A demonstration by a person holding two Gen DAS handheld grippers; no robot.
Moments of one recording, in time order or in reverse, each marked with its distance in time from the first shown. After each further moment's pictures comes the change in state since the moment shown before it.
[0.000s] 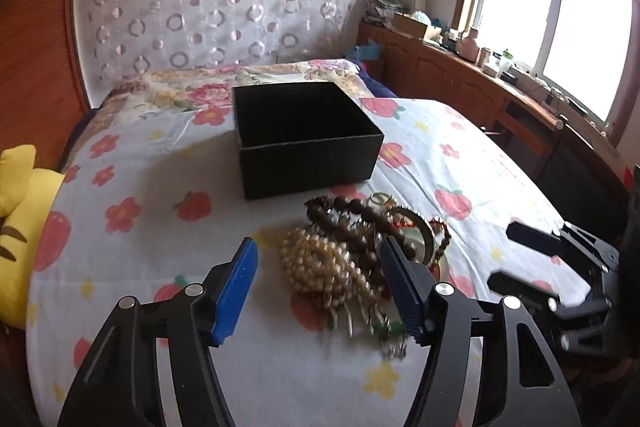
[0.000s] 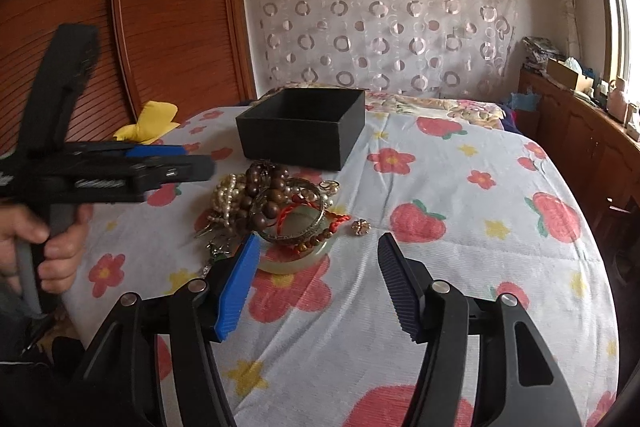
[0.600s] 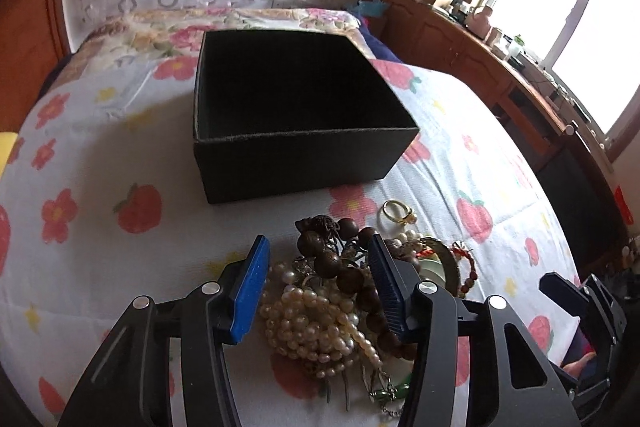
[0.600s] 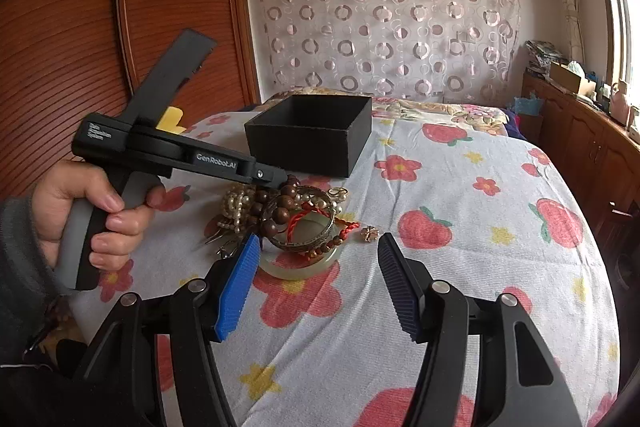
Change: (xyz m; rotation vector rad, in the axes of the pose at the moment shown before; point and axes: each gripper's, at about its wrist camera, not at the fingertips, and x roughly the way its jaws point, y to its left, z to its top) left arm 0.075 0.019 0.029 -0.108 0.209 -0.081; right arm -0.005 0.005 0.004 -0.001 -0.013 0.011
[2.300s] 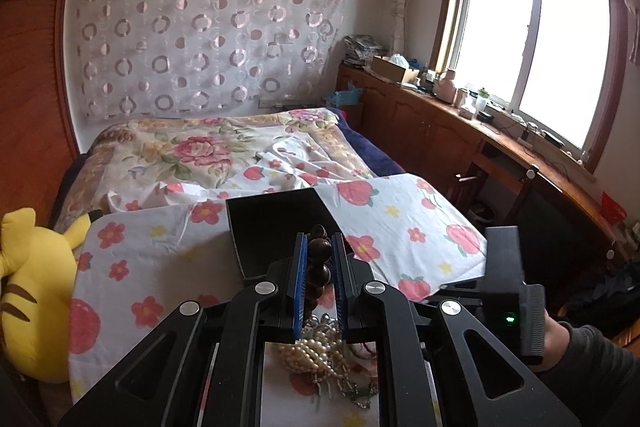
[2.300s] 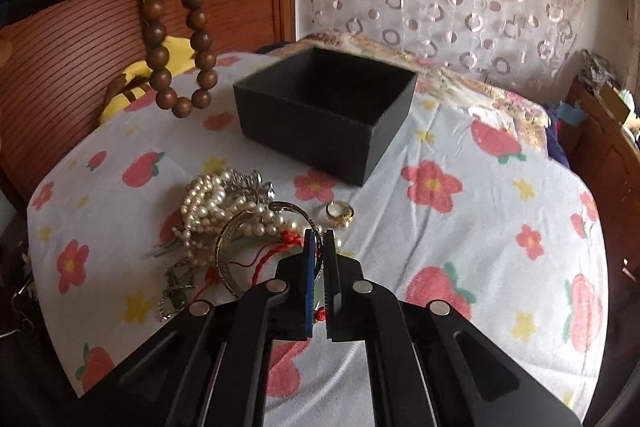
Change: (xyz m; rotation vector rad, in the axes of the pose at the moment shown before) left arm -0.139 -0.034 0.025 0.140 -0.345 0.014; right arm 0.080 -0.006 0.047 -0.196 0.226 0.085
